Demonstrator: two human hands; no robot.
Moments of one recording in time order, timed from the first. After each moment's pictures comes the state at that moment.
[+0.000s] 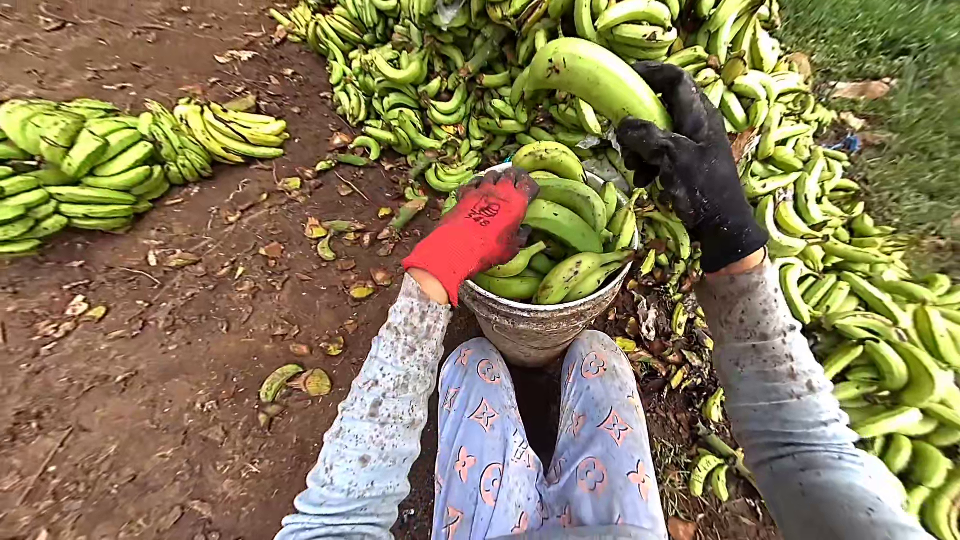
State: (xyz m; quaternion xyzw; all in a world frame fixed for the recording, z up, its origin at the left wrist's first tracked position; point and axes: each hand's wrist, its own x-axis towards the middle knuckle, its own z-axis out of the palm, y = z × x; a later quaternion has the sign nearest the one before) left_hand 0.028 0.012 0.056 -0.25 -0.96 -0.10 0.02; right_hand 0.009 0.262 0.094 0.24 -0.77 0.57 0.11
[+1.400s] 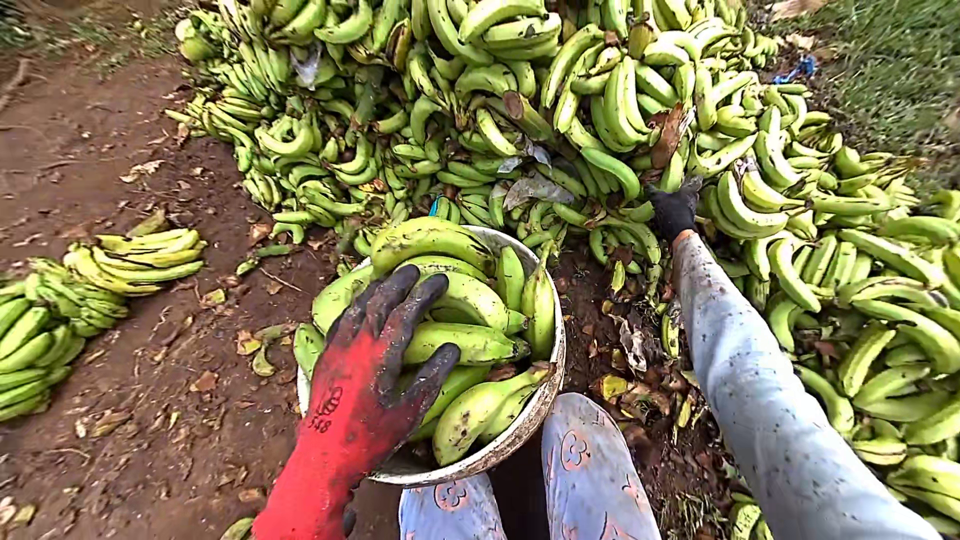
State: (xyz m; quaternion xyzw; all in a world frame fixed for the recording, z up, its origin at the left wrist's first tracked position) left_hand 0.016 0.041 0.015 -0.24 -0.95 -0.17 0.13; right_hand -0.207 0.502 -0.151 -0.35 -0.81 0.44 0.17
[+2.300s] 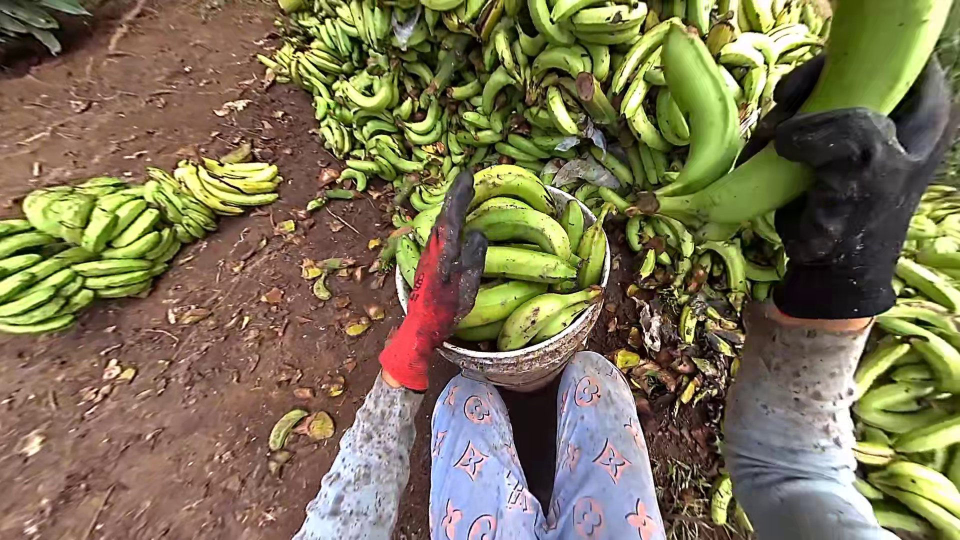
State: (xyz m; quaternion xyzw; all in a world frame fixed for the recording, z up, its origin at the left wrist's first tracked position) left_hand 0.058 0.030 0.015 -0.21 -0.86 -0.45 0.11; right_hand 0.024 0.375 0.088 0.16 -0.67 0.65 0.31
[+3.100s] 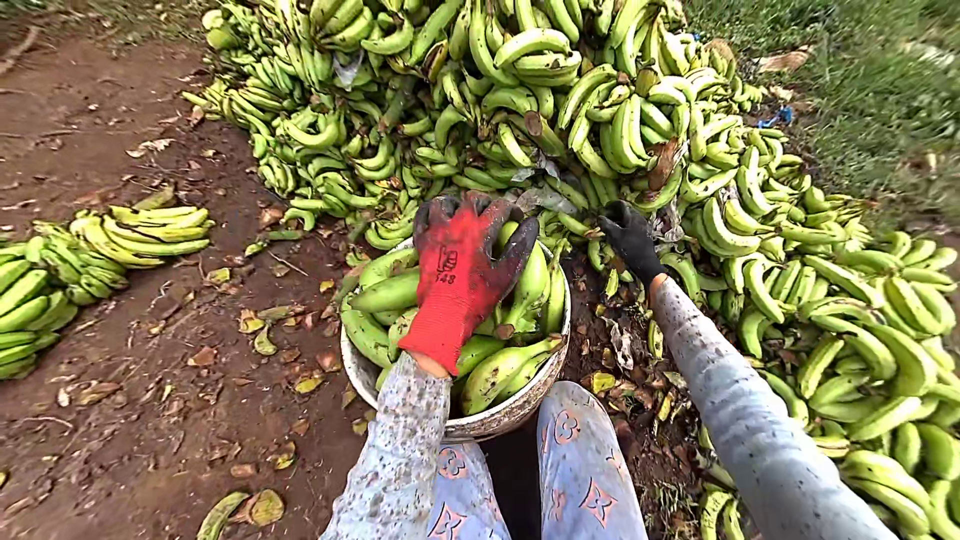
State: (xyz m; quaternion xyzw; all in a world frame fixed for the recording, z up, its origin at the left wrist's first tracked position) left_hand -0.015 0.105 0.047 -0.26 -0.93 -0.14 0.21; right_hand -0.136 0.407 -0.092 -0.06 -0.89 0.43 0.13
